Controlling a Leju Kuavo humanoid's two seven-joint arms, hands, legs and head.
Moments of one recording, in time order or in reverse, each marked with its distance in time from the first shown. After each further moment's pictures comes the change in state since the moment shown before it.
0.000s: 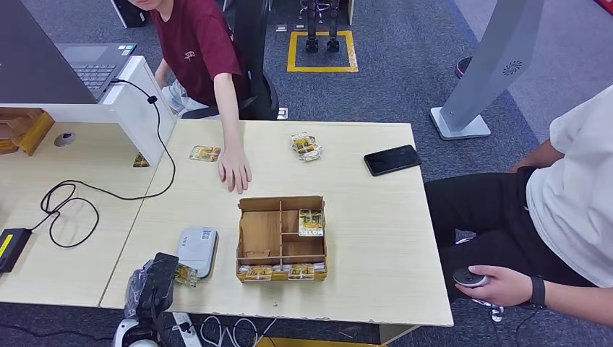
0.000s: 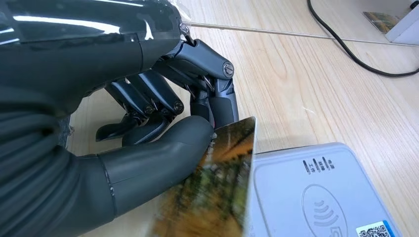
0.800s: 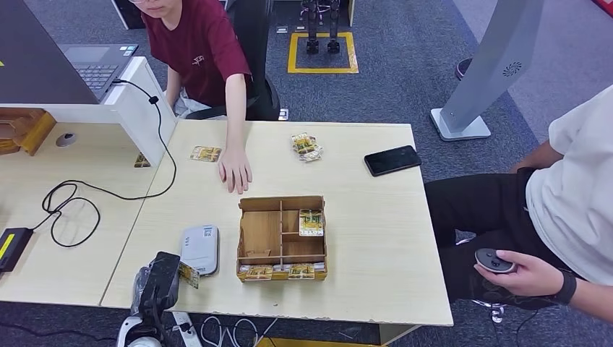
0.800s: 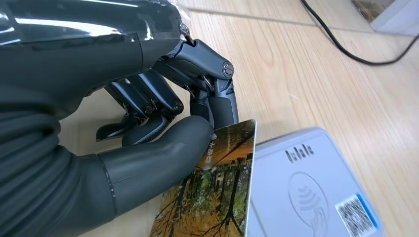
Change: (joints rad) left arm -0.011 -0.010 -0.013 0.006 0.096 -0.058 -0.054; right arm 0.000 0.000 -0.095 0.000 0.106 0.000 -0.003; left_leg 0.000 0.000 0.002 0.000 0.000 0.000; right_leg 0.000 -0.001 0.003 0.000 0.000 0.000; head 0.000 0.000
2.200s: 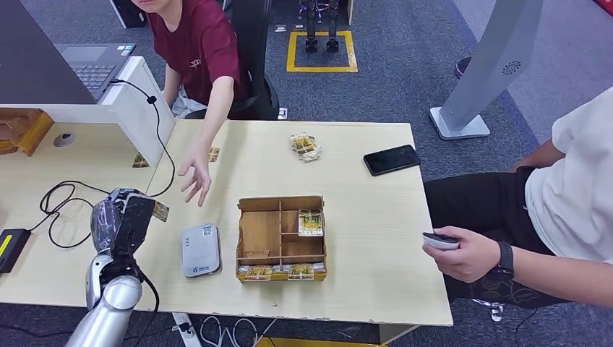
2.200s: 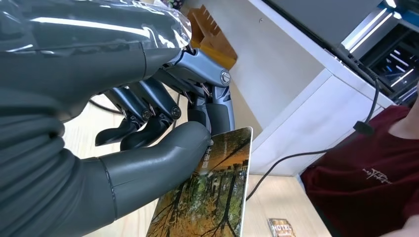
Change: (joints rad) left arm -0.279 0.126 -0.002 0.021 -0.175 0.166 -0.083; right arm -0.019 -0.017 -0.284 -0.001 0.418 0.017 -0.024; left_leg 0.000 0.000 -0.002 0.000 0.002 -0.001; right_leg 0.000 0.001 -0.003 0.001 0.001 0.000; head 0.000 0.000
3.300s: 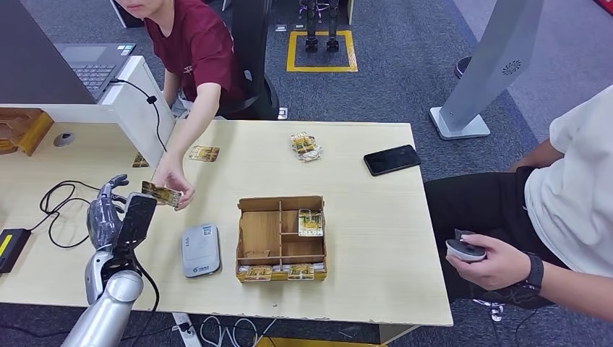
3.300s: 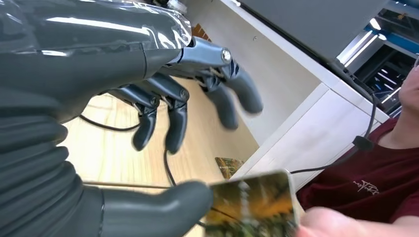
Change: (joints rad) left arm -0.049 0.008 0.000 0.109 -0.014 0.069 -0.070; right arm 0.008 -0.006 -0.166 0.000 0.152 -0.004 -0.030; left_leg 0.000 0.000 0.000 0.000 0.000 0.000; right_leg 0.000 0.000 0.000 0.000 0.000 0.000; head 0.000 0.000
